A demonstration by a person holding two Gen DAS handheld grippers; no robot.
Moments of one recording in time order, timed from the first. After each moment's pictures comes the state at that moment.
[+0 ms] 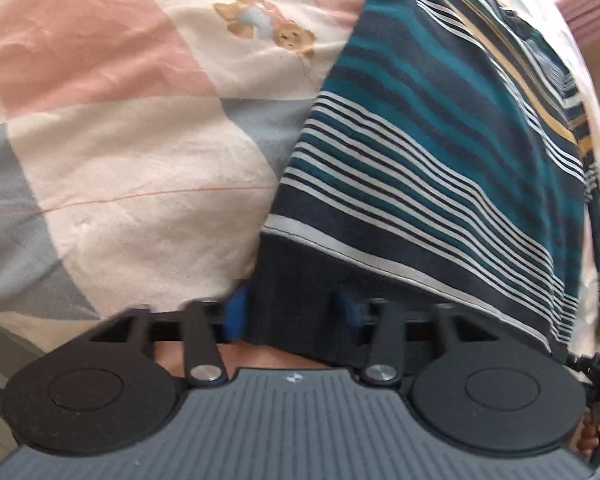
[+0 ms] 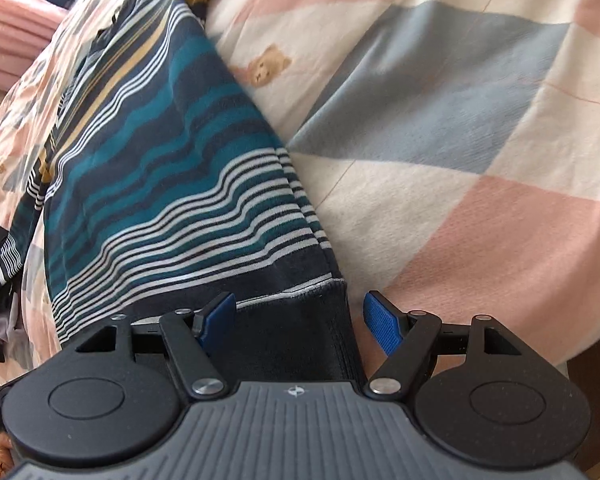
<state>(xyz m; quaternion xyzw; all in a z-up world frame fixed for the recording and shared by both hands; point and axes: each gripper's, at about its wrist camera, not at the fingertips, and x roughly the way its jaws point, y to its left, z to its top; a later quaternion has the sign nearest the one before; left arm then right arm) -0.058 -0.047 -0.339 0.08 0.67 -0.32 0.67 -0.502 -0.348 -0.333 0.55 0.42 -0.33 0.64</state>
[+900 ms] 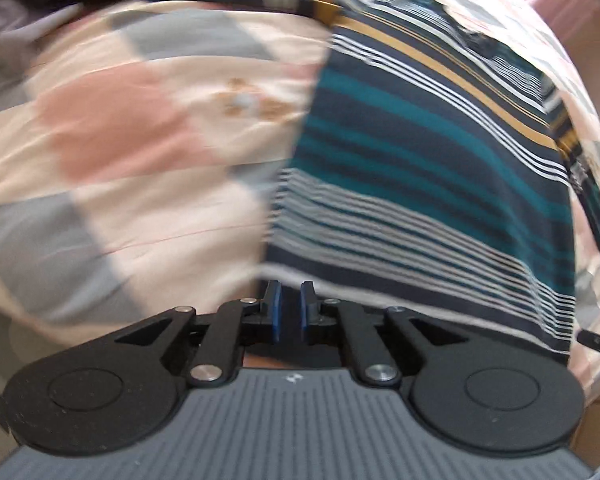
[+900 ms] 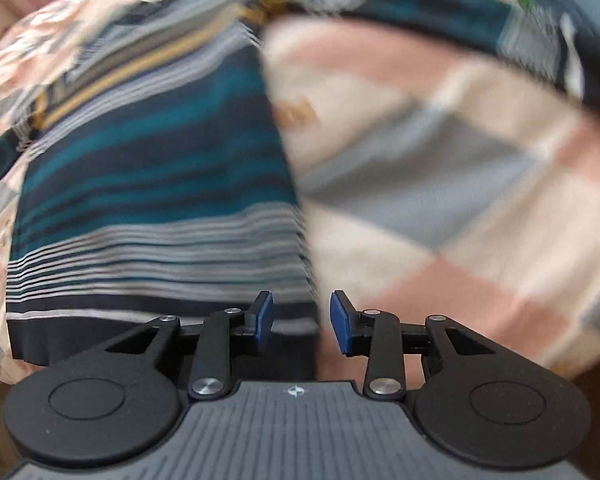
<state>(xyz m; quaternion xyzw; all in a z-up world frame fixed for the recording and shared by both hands) -0.083 -0.072 -0.271 0.13 0.60 -0.34 0.71 -0.449 -0.339 -0.277 0.37 0.48 -0.34 0.72</state>
